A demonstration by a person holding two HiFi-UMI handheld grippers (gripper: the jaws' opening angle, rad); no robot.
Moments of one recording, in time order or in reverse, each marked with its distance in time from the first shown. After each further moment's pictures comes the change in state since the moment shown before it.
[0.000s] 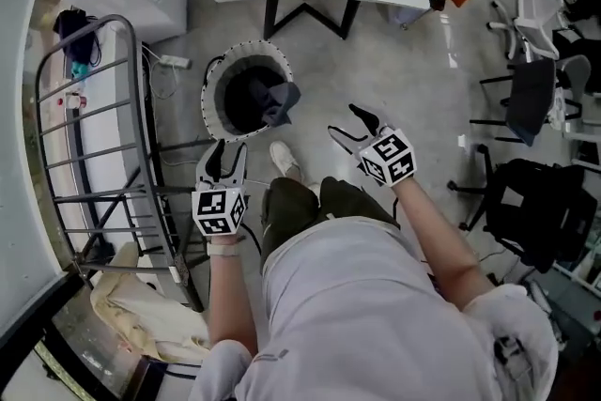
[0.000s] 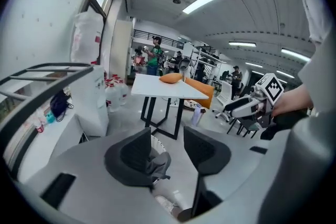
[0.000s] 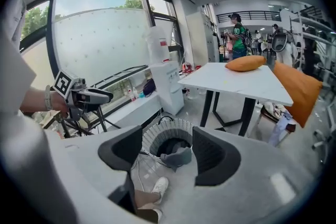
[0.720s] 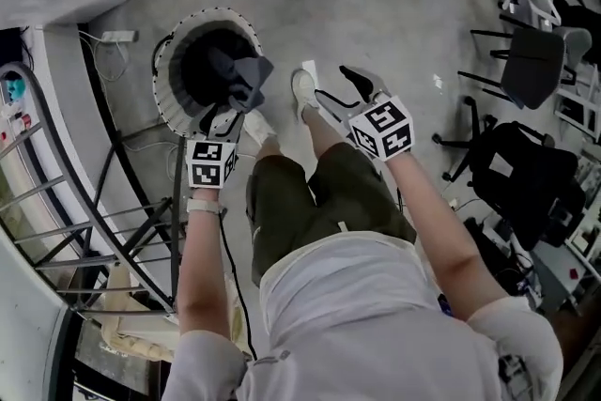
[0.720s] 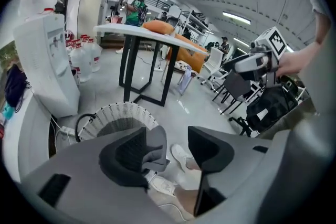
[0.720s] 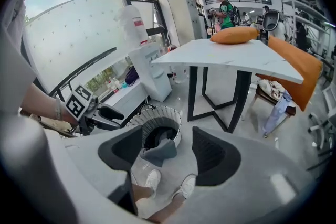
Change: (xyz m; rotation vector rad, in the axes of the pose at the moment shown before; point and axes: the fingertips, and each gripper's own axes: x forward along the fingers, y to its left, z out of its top) left arm 0.233 0.017 -0.109 0.078 0.406 -0.233; right arm 0.104 -0.130 -0.027 0.134 0.153 -0.072
